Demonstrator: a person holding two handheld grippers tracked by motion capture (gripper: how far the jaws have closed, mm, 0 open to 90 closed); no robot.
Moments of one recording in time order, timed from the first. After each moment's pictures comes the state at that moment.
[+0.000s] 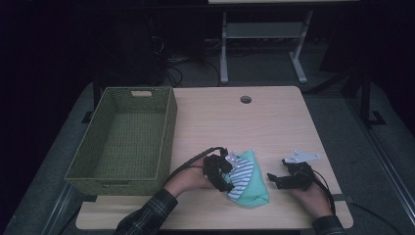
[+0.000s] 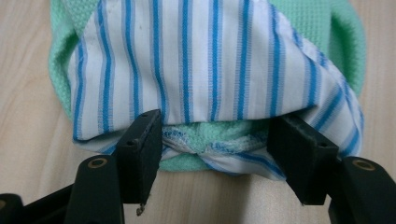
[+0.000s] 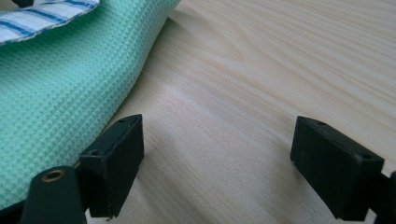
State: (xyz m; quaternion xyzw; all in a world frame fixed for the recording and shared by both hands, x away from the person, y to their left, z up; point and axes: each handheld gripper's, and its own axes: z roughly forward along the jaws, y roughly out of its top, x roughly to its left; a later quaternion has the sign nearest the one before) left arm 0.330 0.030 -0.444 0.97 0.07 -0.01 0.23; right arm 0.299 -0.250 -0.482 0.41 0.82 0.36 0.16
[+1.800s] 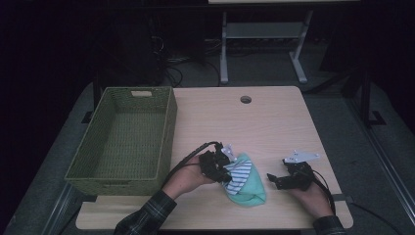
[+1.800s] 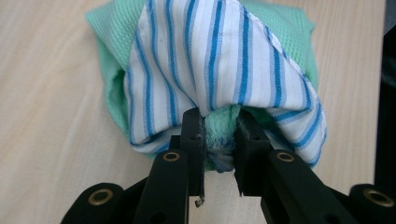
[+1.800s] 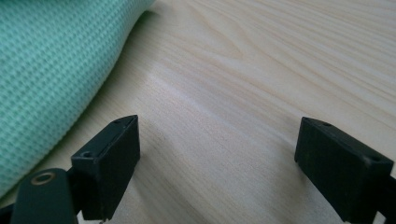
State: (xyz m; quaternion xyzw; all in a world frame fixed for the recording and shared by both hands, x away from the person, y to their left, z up) left arm 0.326 0.043 -0.406 0.96 0.13 -0.02 0.26; right arm 0.300 -0.250 -0.482 0.41 0.82 0.36 0.16
